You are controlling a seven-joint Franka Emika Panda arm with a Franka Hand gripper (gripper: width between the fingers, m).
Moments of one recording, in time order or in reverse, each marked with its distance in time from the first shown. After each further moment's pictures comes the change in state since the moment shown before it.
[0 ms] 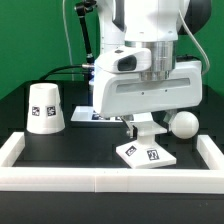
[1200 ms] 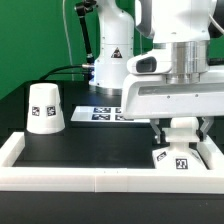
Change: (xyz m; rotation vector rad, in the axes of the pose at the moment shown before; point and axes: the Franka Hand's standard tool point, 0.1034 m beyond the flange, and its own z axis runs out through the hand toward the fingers) arm 0.051 -0.036 0.002 0.024 0.084 0.392
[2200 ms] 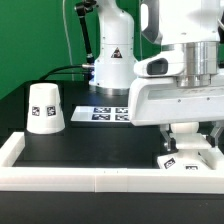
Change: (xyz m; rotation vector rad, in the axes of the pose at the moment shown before) arm 0.023 -0.008 0.003 0.001 0.053 -0.092
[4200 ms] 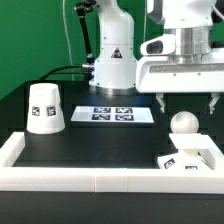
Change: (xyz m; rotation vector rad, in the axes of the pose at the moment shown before) arm -0.133 -0.036 -0.034 0.002 -0.123 0.337
